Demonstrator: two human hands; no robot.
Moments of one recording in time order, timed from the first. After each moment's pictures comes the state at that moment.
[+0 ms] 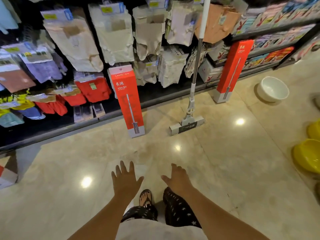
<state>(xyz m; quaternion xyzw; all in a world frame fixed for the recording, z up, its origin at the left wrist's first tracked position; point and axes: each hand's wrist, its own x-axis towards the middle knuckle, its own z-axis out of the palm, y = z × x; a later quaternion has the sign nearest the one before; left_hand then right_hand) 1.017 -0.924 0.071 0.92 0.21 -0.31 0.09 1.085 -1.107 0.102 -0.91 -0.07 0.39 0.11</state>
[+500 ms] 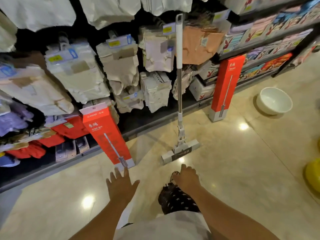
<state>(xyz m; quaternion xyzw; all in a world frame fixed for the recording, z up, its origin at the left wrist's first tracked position) 1.278 -0.956 0.068 0.92 0.24 -0.30 0.06 1.359 -1.178 0.078 -0.93 -0.01 0.36 0.10</state>
